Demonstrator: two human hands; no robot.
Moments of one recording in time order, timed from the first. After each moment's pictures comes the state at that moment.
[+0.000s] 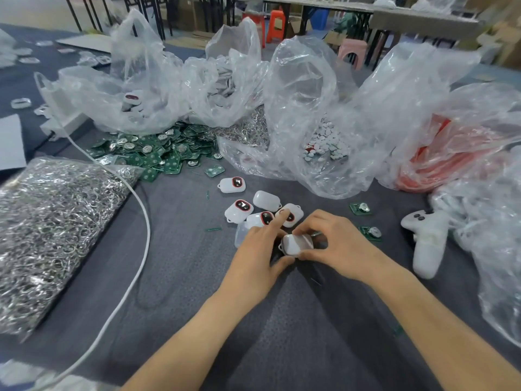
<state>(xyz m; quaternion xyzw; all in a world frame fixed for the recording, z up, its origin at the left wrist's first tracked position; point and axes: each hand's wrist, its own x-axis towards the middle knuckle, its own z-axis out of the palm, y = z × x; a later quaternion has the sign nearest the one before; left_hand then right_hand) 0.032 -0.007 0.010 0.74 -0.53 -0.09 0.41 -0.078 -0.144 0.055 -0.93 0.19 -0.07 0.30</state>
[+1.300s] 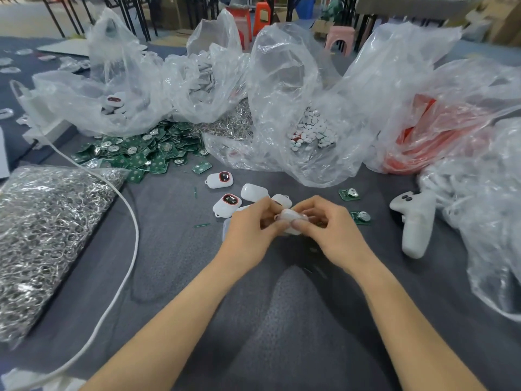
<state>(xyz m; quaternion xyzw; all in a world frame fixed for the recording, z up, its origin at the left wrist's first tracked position) 0.038 -0.029 0.034 0.71 -0.43 -0.21 0.51 -0.085 -0.138 0.034 -0.78 0.28 -0.23 0.51</state>
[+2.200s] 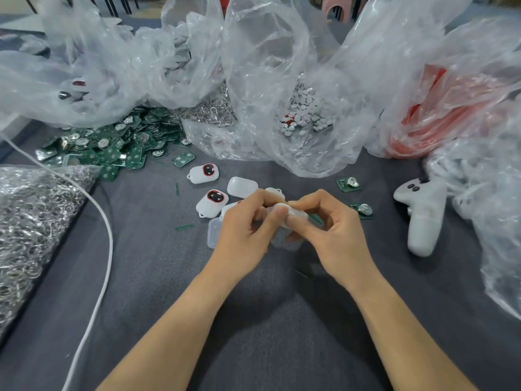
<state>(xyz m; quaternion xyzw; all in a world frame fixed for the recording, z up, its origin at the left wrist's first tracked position) 0.039 -0.041 0.019 0.63 -0.48 -0.19 0.59 -0.083 -0.125 0.031 -0.67 0.23 -0.34 0.61</state>
